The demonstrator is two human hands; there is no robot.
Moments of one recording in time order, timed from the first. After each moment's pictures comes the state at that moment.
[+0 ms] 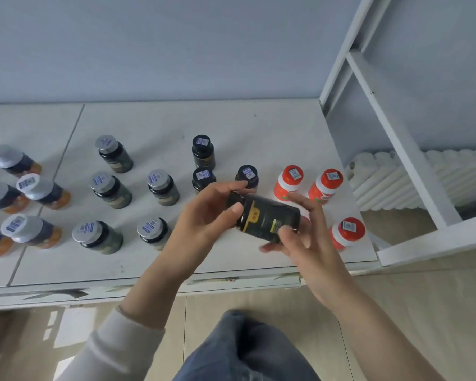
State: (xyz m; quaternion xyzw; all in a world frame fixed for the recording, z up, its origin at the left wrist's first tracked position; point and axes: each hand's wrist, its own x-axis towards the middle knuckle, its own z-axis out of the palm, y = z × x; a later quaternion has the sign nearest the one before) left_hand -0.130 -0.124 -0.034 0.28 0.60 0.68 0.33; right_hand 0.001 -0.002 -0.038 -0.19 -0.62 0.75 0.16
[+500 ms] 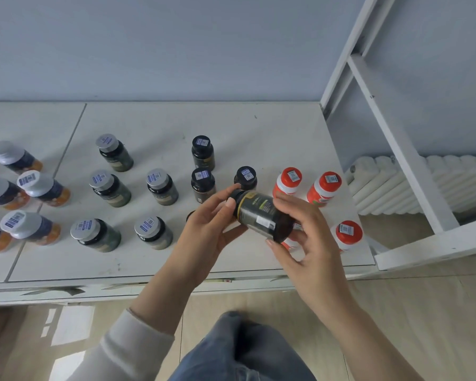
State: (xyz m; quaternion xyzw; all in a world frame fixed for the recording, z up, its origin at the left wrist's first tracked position) left_hand -0.119 -0.109 -0.052 0.11 0.51 0.75 0.40; right_hand 0.005 -0.003 -0.044 -0.15 -0.81 0.49 0.27
